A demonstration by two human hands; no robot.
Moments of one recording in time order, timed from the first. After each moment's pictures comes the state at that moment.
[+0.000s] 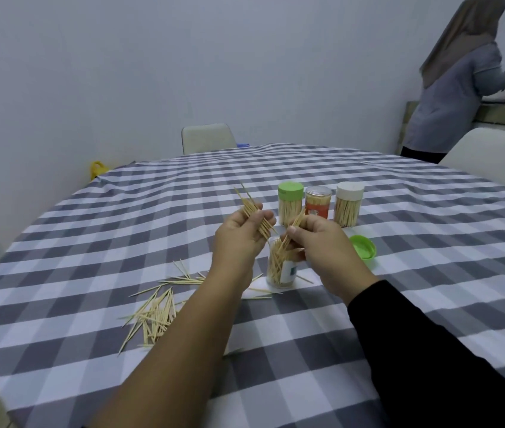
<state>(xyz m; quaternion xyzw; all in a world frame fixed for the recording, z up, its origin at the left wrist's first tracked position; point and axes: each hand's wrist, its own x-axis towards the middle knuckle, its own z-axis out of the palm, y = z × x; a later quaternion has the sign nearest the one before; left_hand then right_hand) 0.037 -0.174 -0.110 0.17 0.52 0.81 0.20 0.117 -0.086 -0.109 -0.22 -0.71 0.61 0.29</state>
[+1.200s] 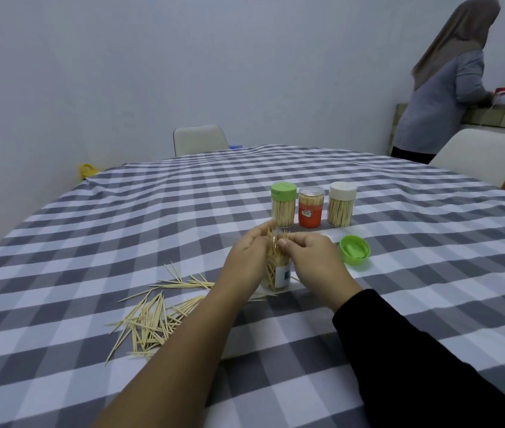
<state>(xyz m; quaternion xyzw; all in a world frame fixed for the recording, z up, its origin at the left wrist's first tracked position) 0.049 -0.175 -0.126 0.29 0.70 0.62 0.18 0.119 -0.085 -0.125 -0.24 -0.78 0.51 0.28</state>
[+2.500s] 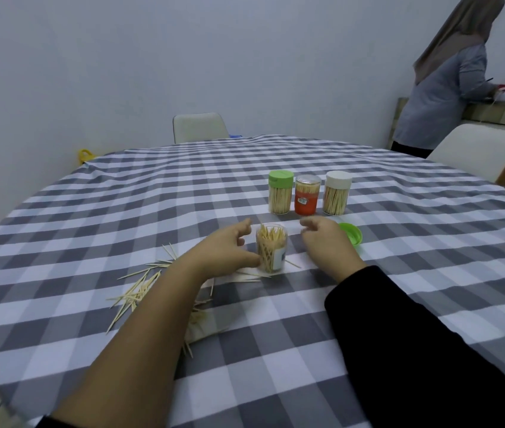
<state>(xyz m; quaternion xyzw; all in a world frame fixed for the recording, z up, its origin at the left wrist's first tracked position) 0.017 -0.201 -0.125 0.41 0.82 0.35 0.20 0.128 -0.056 -0.130 -0.32 -0.84 0.37 0.22</state>
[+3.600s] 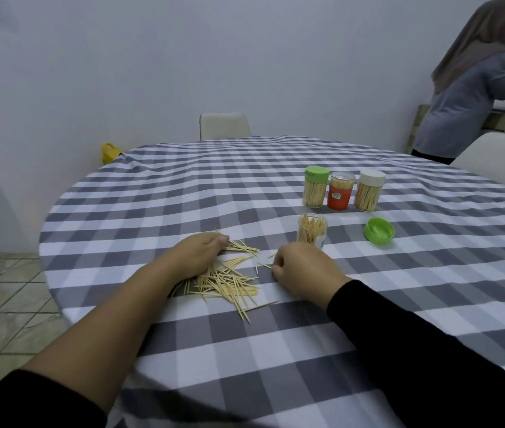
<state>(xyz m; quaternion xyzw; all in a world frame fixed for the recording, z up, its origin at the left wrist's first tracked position) -0.027 -0.304 -0.148 0.37 0.89 0.25 0.11 0.111 -0.163 -0.143 -0.22 -0.97 0.11 0.04</state>
